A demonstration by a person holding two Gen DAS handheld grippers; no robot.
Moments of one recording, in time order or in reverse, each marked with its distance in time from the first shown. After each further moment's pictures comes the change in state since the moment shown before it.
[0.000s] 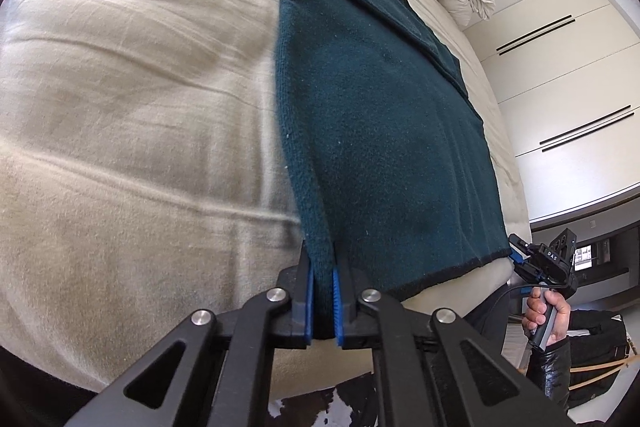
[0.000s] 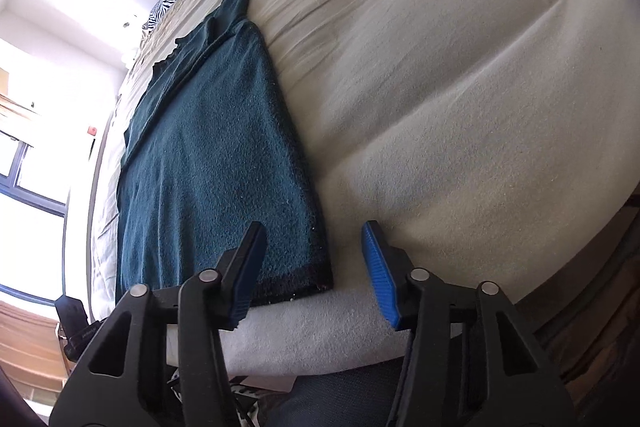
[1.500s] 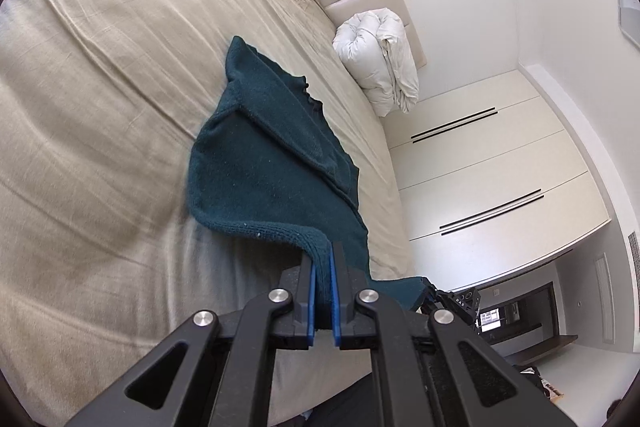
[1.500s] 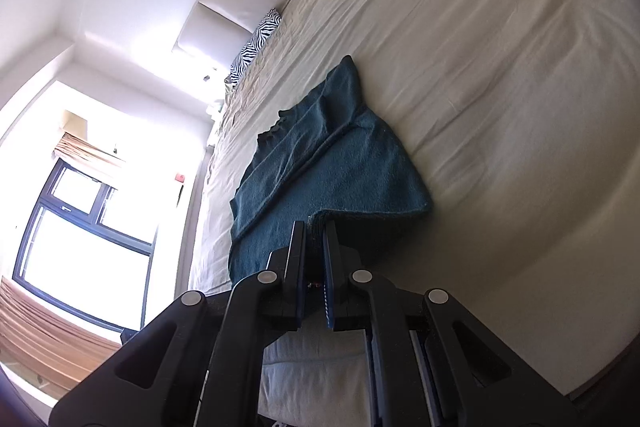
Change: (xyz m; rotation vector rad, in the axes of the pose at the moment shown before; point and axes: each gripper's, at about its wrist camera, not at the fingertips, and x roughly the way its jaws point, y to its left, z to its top) left arm -0.072 -0.007 0.085 -0.139 -0.250 -0.396; right arm -0.036 0.070 0.084 0.037 -0.173 0.344
